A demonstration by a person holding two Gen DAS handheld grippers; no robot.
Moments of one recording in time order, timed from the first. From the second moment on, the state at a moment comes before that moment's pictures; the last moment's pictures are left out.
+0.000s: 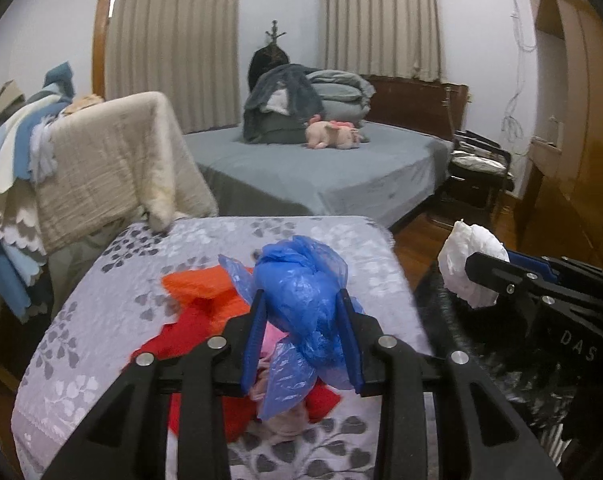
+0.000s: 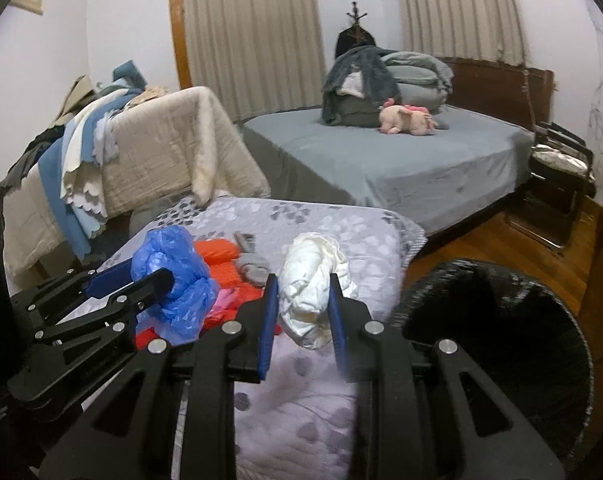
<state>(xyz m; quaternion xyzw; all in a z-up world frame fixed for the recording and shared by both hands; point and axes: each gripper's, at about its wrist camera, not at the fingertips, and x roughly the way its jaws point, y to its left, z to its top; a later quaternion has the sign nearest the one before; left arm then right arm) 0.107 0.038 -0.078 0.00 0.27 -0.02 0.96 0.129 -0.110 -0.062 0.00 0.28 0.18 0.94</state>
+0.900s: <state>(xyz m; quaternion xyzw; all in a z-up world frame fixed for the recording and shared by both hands) 0.140 -0.133 -0.075 0.03 0.28 -0.19 0.94 0.092 -0.287 -0.075 0.02 0.29 -0.01 0.96</state>
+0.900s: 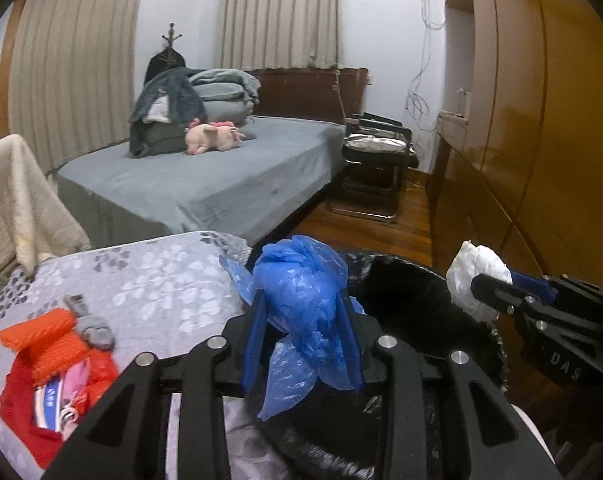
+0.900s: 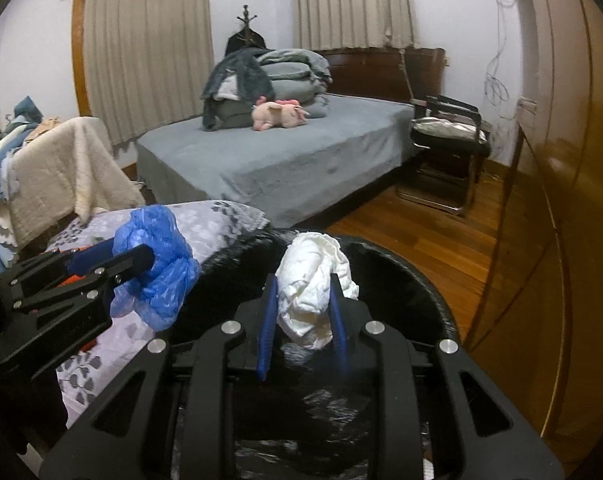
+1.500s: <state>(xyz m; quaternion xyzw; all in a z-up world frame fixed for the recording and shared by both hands) 0.152 -0.135 -0.095 0.01 0.32 -0.21 0.92 0.095 -0.301 -0.087 0.03 0.30 -0.04 0.95</state>
